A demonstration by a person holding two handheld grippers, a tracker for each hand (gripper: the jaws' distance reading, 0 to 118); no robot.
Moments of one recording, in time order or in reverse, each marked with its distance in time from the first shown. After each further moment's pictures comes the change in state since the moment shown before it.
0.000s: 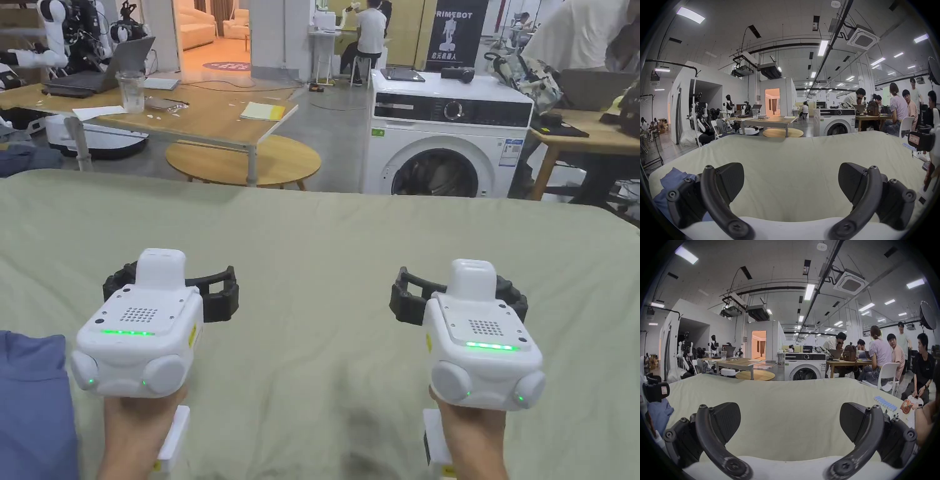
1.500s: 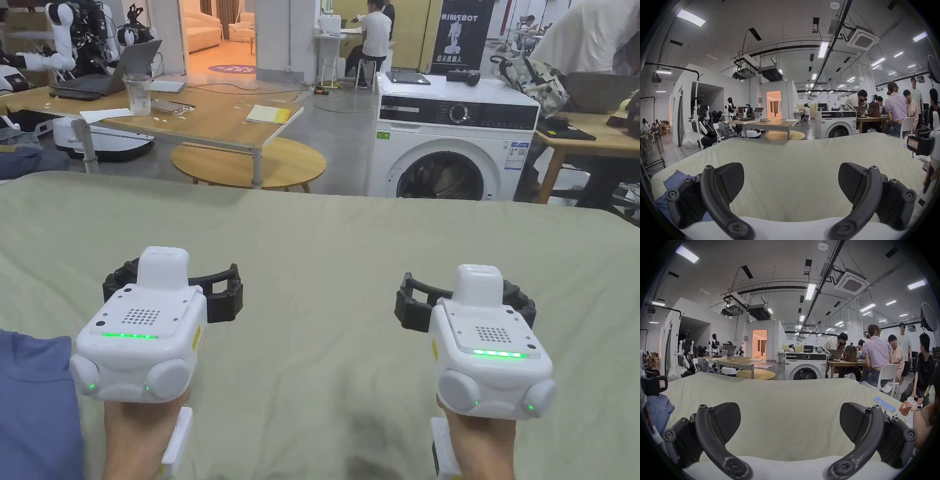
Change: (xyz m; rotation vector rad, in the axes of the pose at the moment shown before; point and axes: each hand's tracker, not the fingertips) left arm 0.004 0.008 0.012 0.023 0.019 -0.007; right arm -0.003 0.001 0.006 -0.002 0.008 0.032
